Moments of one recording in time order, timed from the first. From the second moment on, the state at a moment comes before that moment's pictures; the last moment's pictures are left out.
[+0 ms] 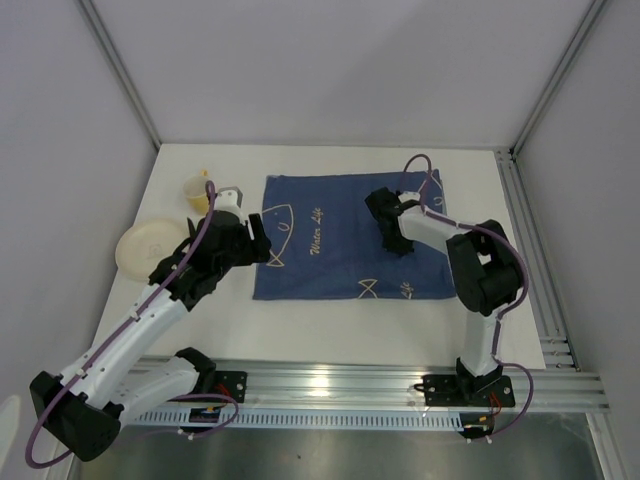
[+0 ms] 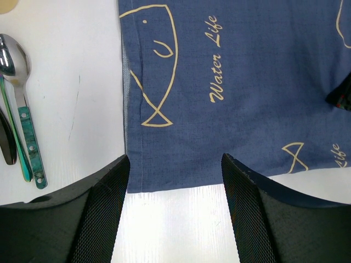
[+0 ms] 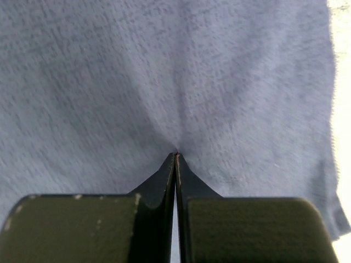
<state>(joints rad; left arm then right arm) -0.53 0.94 0.90 -0.56 -0.26 -0.47 0.49 1.97 1.33 -0.64 0.49 0.66</state>
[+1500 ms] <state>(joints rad) -0.54 0.96 0.89 -0.56 -0.26 -0.47 0.50 1.65 1.02 -0.84 0.60 0.86</state>
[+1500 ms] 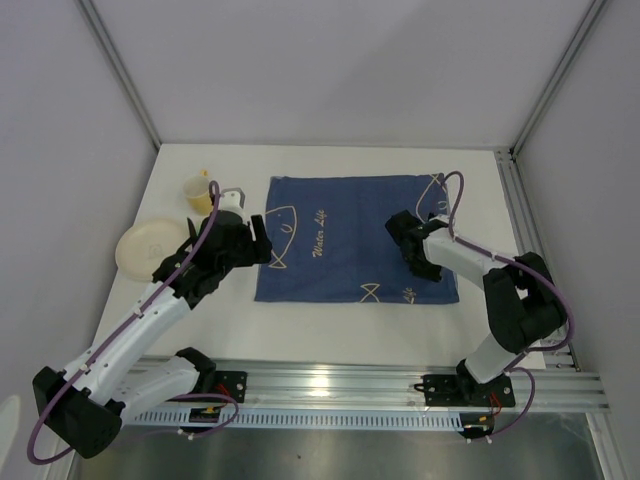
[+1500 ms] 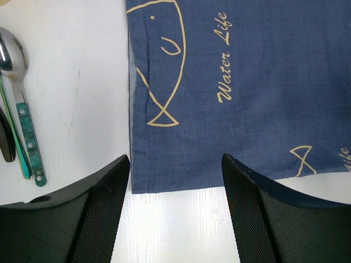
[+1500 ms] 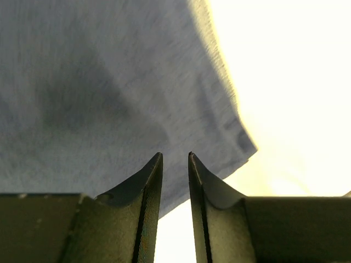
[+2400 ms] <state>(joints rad) -0.54 0.96 0.88 -0.56 -0.25 -0.47 0.29 1.86 1.15 -0.81 0.69 0.88</state>
